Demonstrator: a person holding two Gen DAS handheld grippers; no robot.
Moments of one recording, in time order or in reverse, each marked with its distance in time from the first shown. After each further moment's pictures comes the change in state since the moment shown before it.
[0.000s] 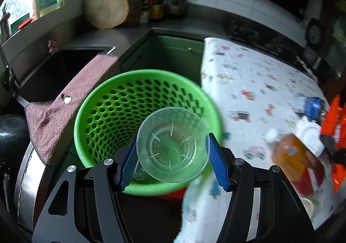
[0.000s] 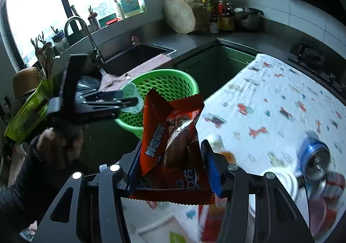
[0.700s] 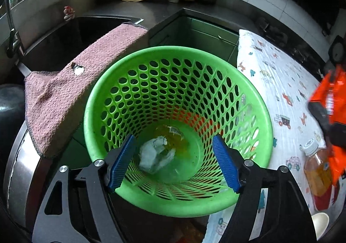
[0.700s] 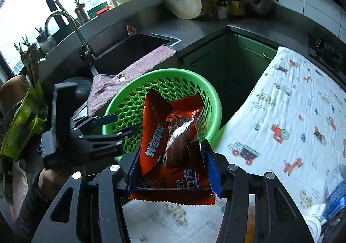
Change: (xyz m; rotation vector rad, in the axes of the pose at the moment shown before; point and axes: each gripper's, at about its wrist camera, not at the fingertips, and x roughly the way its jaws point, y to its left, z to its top) left arm 0.050 0.064 -0.007 -0.154 0.087 0.043; right arm 0.119 0.013 0.077 0.047 0.115 0.004
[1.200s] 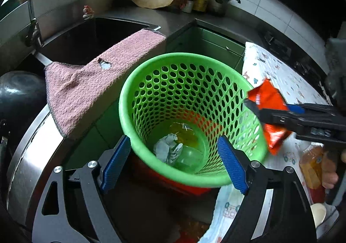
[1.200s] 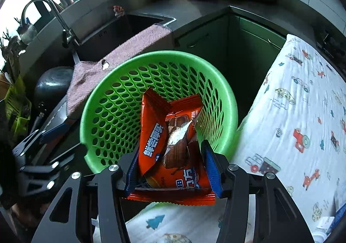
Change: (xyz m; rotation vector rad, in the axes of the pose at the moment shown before) left arm -0.043 0.024 -0.023 -0.059 -0.057 0.021; right arm 0.076 0.008 0.020 0.003 0.117 -0.065
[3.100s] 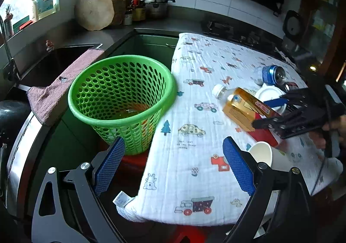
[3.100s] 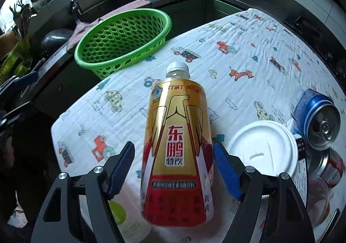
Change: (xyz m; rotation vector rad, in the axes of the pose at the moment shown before) left arm -0.103 -0.122 -0.094 0.267 -0.057 -0.154; right arm -0.105 -0.094 -0.171 -0.083 0.080 -0.082
